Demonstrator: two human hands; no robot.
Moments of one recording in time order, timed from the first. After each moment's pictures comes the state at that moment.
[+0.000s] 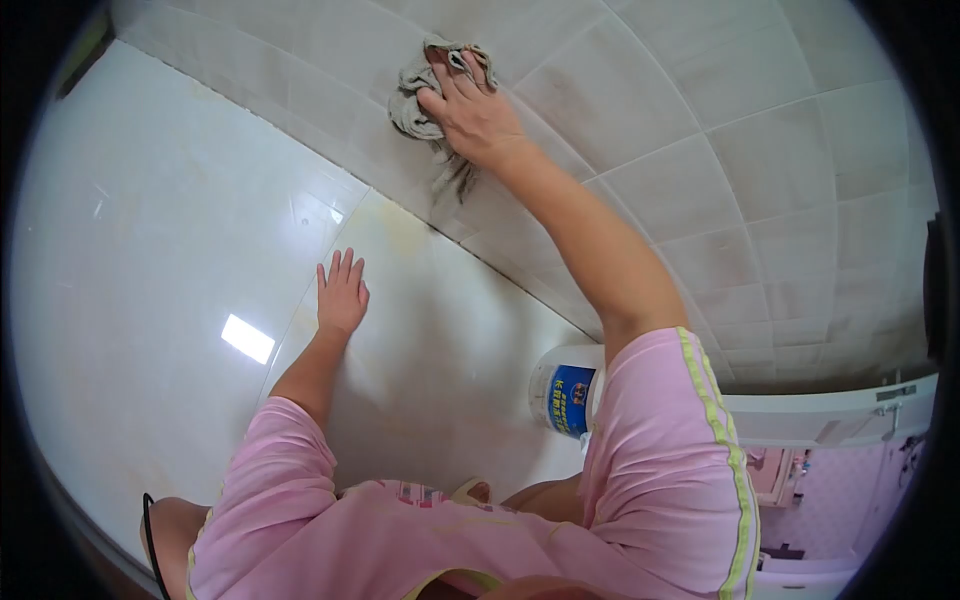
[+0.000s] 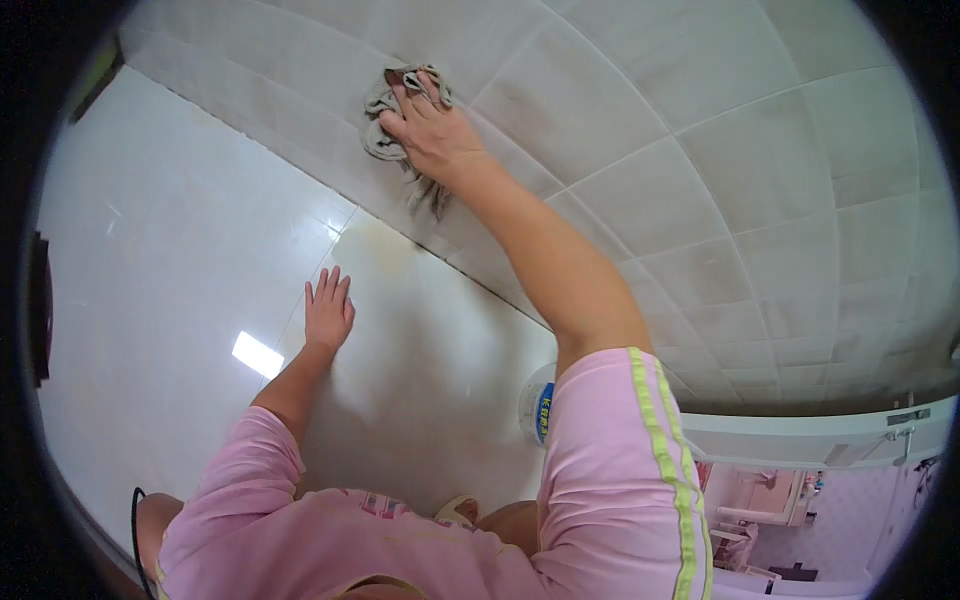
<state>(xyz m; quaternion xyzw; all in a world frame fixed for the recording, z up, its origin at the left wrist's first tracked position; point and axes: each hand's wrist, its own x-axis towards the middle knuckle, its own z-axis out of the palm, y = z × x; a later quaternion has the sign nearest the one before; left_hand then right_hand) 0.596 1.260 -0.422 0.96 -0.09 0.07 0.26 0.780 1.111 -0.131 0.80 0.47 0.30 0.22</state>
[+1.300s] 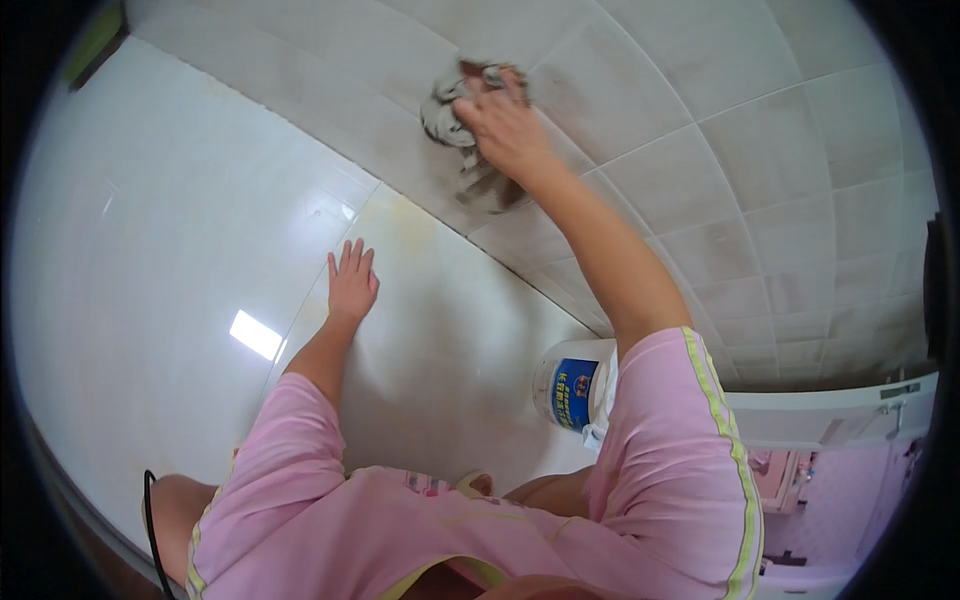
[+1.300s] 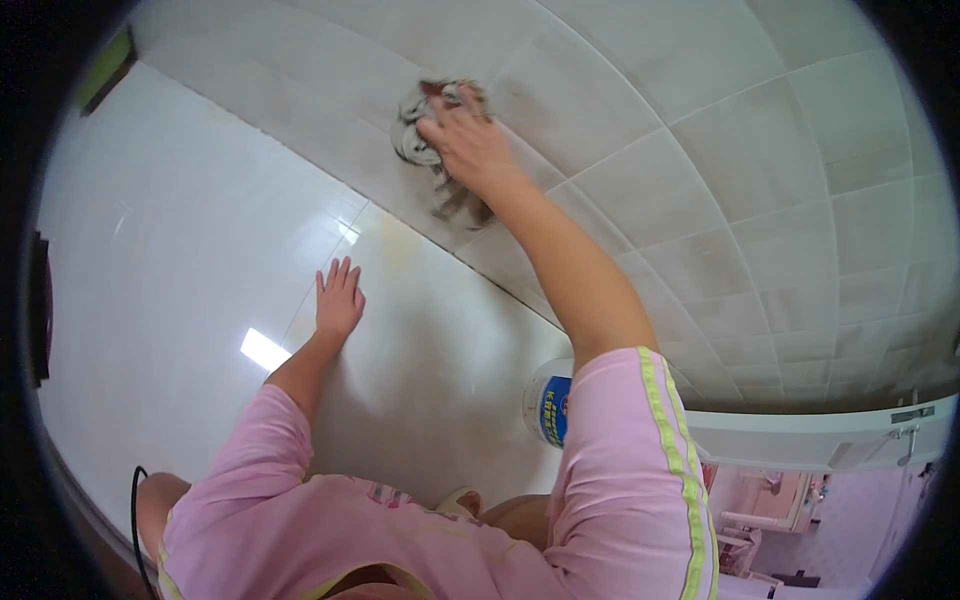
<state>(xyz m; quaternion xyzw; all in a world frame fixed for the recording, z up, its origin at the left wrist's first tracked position) 0.595 1.257 -0.427 0.96 -0.09 0.09 0.25 0.756 1.082 -0.135 0.85 0.40 0.27 0.19</state>
